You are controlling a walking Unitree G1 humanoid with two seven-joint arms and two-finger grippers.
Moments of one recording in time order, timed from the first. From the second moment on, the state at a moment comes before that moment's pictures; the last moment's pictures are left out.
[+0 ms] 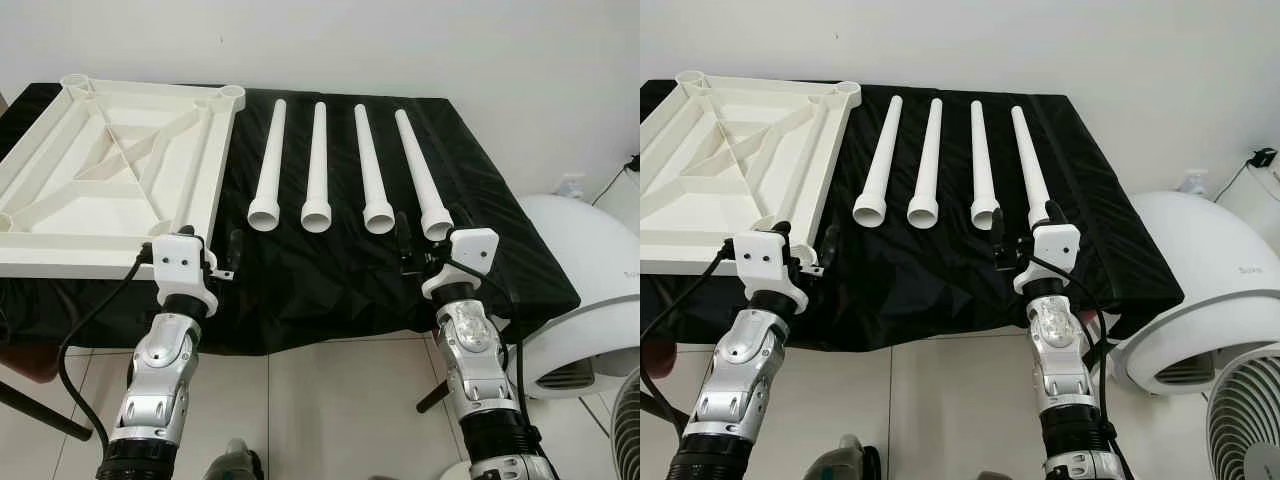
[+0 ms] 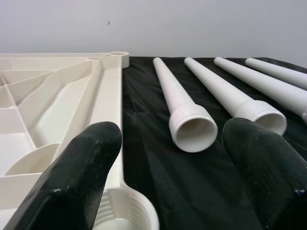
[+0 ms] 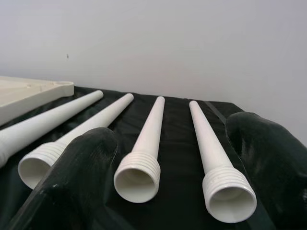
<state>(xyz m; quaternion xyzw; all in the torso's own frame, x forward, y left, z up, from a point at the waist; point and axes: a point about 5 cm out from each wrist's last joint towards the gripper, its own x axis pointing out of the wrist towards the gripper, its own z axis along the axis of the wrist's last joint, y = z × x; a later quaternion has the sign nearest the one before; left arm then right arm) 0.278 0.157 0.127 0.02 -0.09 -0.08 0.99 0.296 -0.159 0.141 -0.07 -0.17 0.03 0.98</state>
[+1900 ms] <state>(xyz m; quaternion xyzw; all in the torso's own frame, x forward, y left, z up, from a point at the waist) 0.282 0.128 0.183 0.05 -0.08 -0.15 0.98 0.357 -0.196 0.171 -0.04 -0.14 -0.06 0.99</state>
